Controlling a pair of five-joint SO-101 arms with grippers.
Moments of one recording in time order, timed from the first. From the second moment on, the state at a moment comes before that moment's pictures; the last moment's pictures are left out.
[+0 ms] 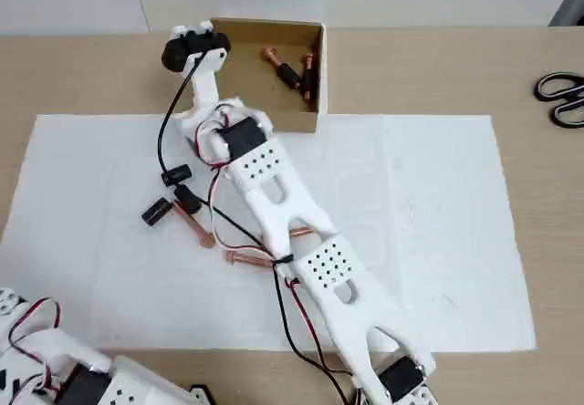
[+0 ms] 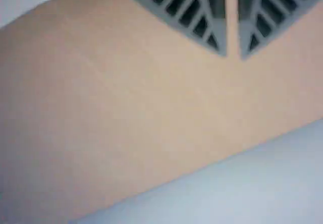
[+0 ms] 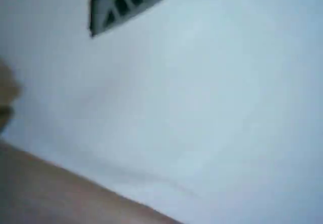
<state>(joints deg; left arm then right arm) -67.6 -103.4 88.5 36.4 -2.0 -39.6 73.9 -93.3 71.4 -20.7</state>
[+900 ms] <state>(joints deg) -71.2 -103.4 88.5 41.0 -2.0 -49.6 69.8 -93.5 85.1 -36.2</state>
